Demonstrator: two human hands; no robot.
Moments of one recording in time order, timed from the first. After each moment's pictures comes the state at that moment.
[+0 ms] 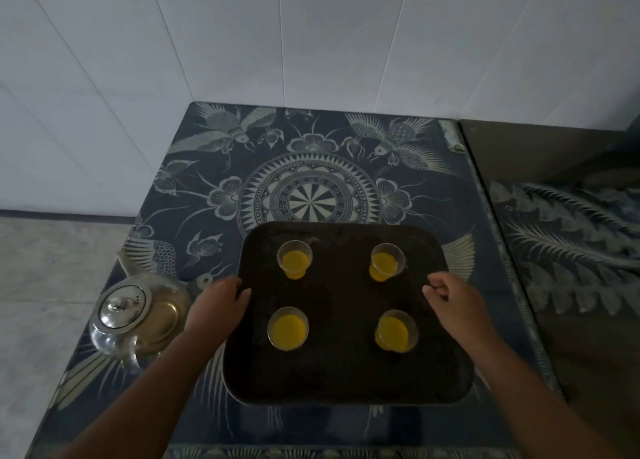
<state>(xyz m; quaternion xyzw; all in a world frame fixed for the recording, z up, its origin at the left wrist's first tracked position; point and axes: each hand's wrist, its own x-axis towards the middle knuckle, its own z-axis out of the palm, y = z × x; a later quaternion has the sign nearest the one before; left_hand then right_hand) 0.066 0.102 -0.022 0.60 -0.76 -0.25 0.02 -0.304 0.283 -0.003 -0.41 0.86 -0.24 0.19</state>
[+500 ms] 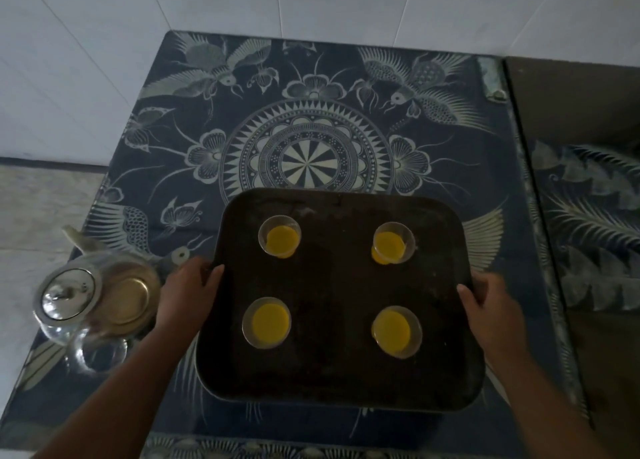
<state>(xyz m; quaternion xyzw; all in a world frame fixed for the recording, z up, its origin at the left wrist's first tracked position) 0.065 0.098 -0.060 0.68 -0.68 -0.28 0.06 -0.362 0.308 -0.081 -0.34 0.90 -0.22 0.17</state>
